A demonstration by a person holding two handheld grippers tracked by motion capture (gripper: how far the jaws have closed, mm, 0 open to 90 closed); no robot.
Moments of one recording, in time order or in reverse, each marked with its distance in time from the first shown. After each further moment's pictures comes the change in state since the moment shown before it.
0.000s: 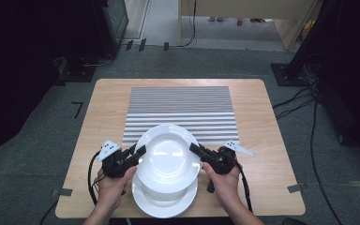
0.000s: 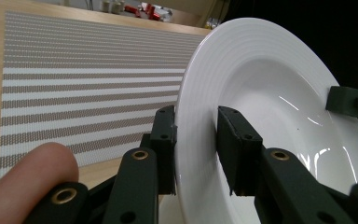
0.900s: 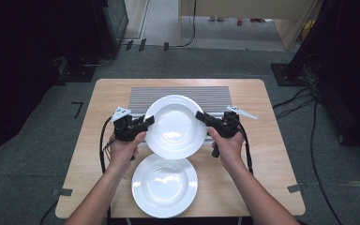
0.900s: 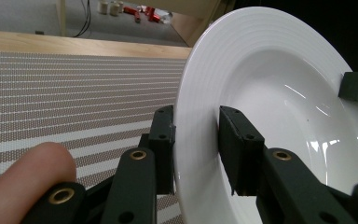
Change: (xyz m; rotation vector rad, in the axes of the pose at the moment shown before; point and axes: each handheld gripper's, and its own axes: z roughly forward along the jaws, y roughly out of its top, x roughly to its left) left arm 0.022 0.065 0.077 0.016 -0.001 -0.013; right arm -0.031 0.089 0.042 -0.009 -0.028 -0.013
